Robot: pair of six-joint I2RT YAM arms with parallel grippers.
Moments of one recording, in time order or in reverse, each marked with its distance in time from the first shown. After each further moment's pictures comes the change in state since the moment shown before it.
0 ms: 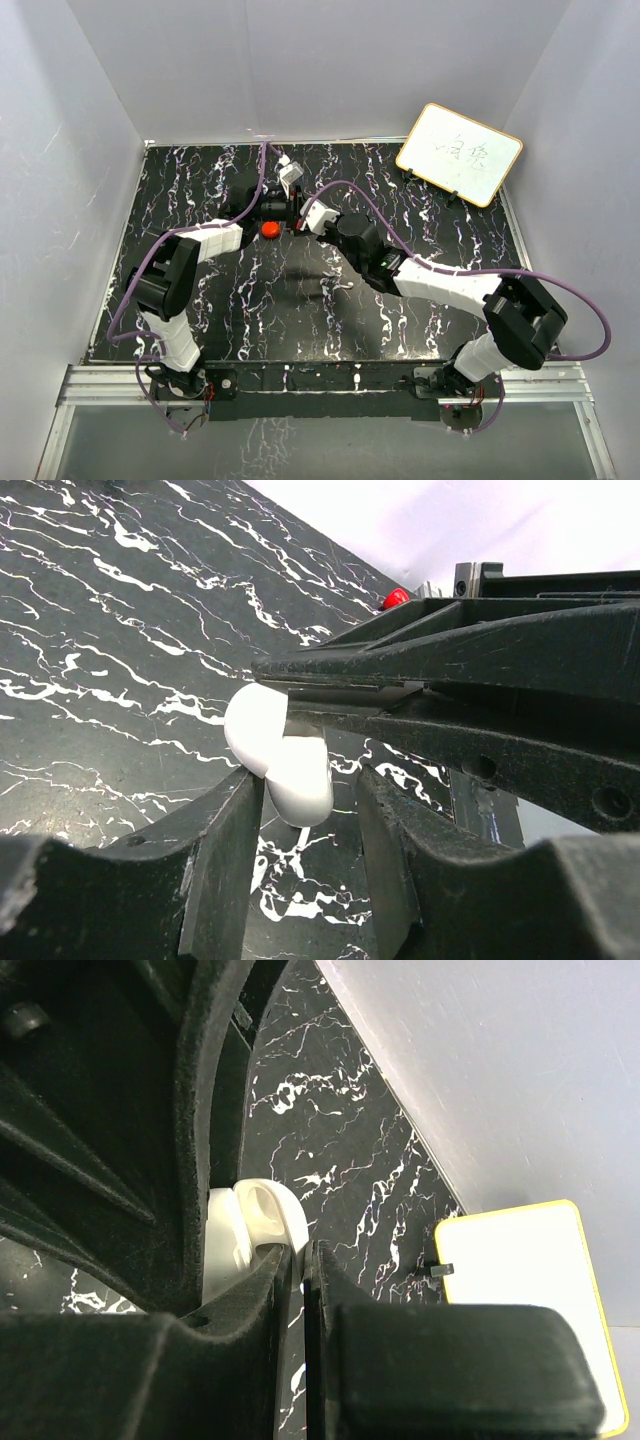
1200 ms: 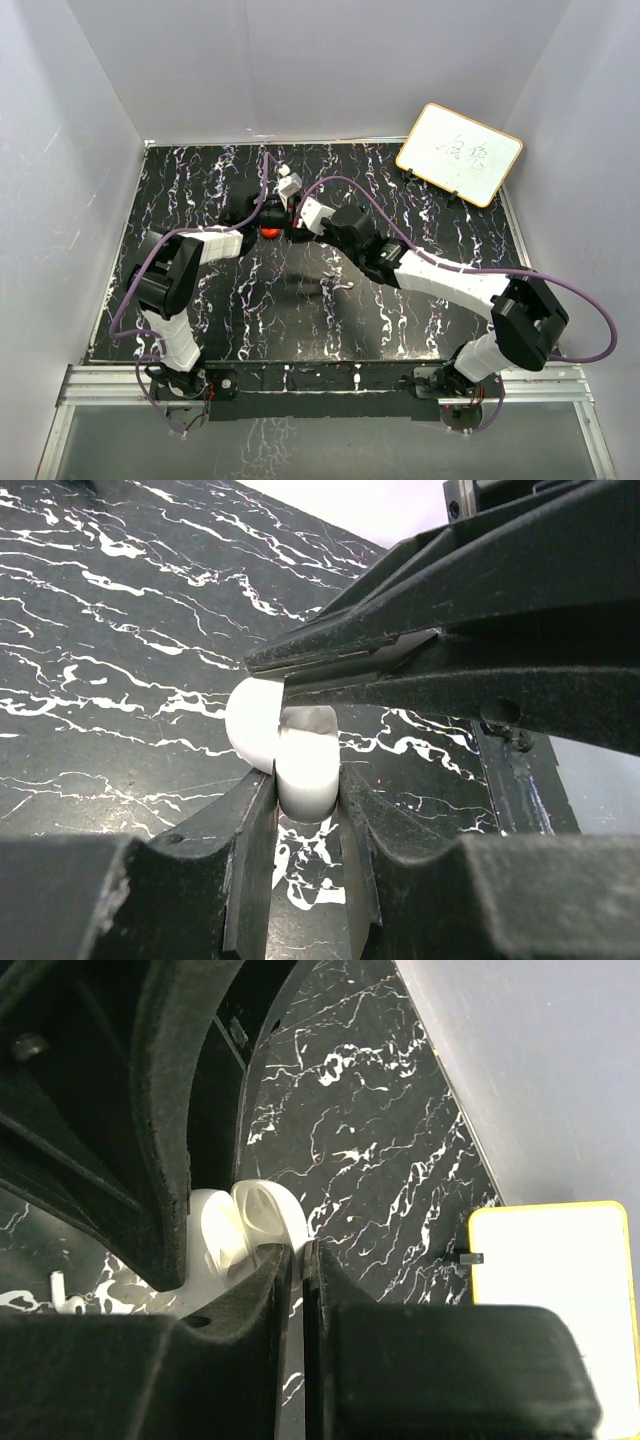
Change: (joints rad) left arm -0.002 0.014 -0.055 0.084 0.048 0.117; right arm 0.003 -0.011 0.101 -0.245 -0.056 0.052
